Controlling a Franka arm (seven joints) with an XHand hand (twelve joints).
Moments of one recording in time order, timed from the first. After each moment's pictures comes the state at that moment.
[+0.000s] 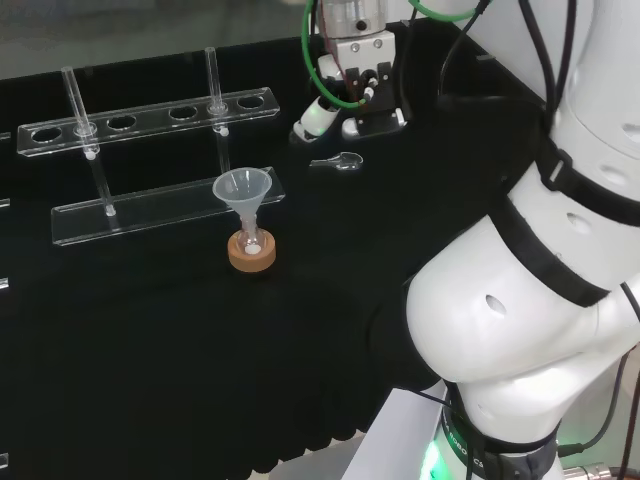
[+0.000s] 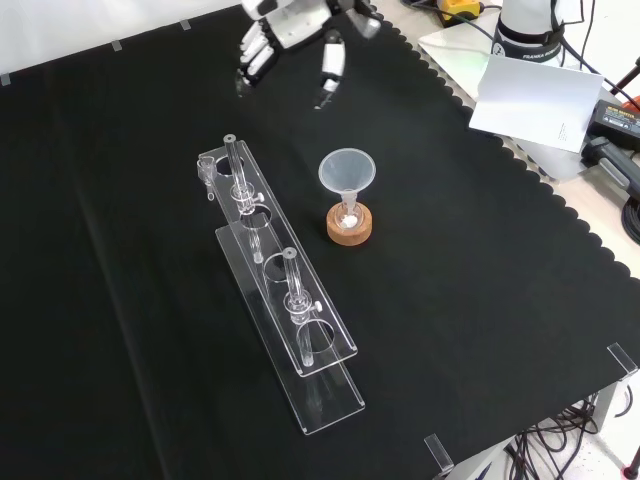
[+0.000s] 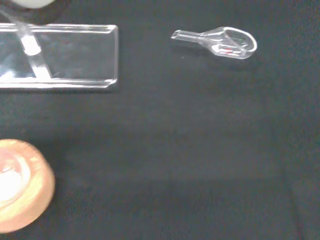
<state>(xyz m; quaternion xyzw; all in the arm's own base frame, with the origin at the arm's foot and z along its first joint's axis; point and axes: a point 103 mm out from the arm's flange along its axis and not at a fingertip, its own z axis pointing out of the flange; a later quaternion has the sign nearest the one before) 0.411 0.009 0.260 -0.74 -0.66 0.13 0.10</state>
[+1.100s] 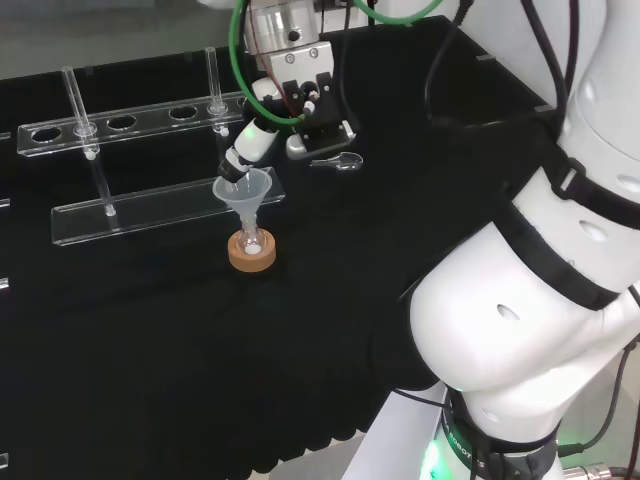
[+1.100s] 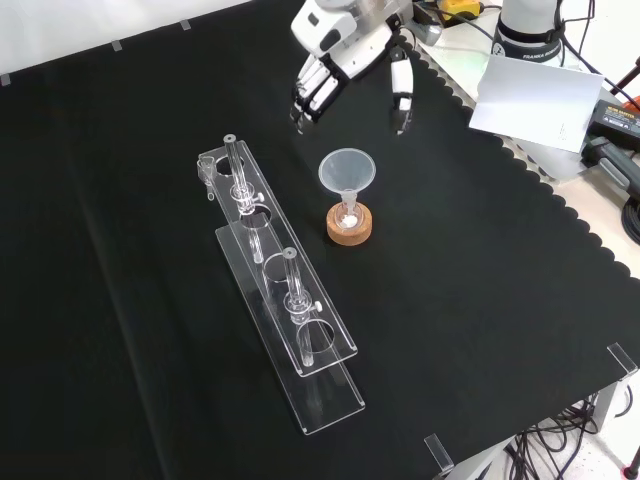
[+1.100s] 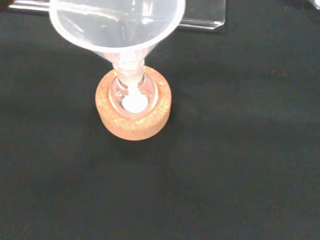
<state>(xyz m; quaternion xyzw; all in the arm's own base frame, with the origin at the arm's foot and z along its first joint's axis) 0.373 0.105 0.270 -0.68 -0.70 0.18 0.14</state>
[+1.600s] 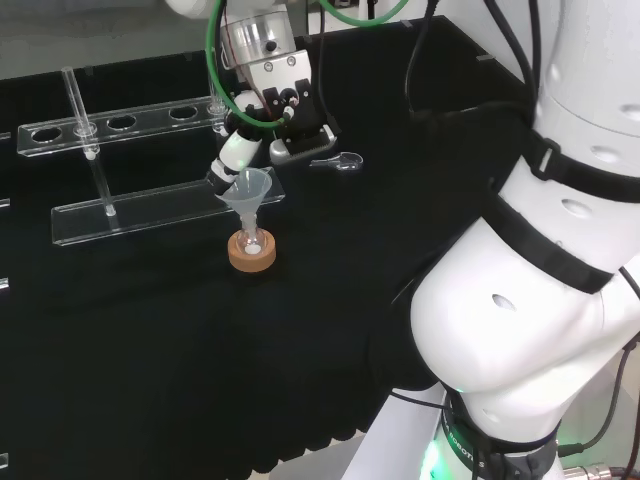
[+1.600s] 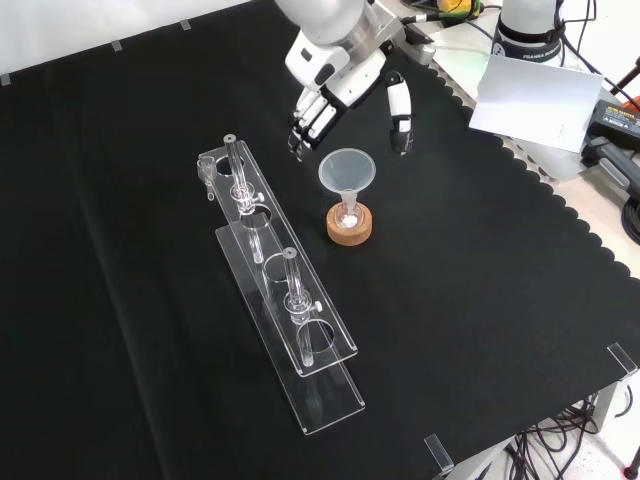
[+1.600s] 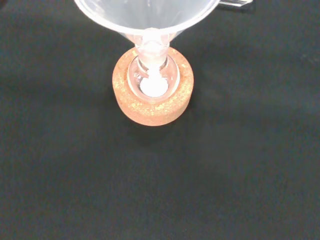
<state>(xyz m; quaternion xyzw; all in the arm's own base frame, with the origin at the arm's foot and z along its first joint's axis) 0.388 0.121 0.250 -0.65 -0.71 0.22 0.17</state>
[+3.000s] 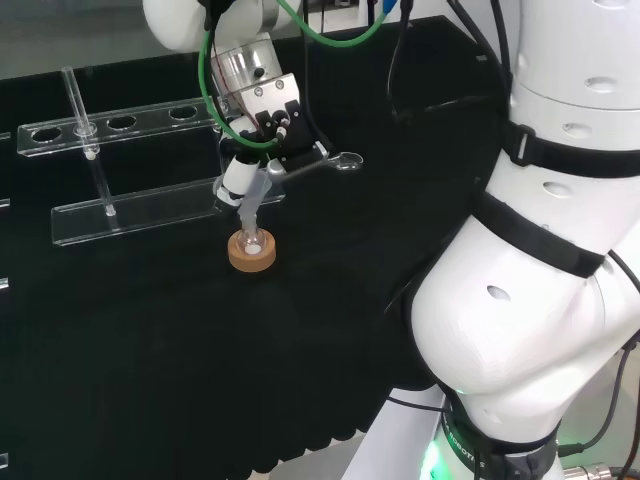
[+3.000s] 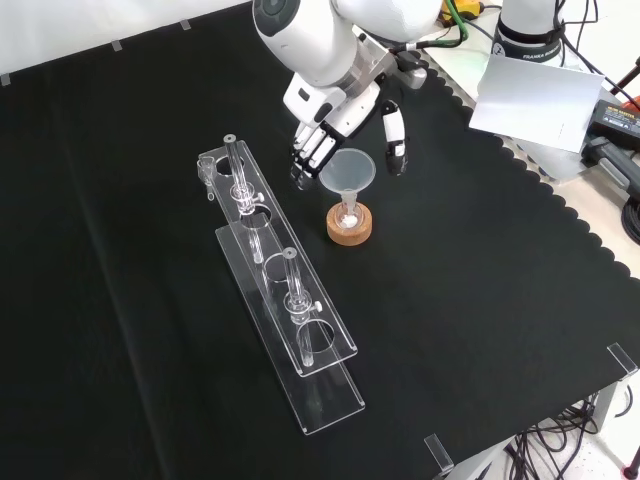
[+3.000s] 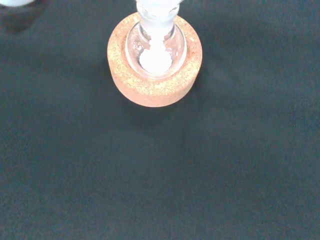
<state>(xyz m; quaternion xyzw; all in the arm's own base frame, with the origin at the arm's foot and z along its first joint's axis) 0.398 0.124 0.212 -0.63 -0.72 0.25 0.16</state>
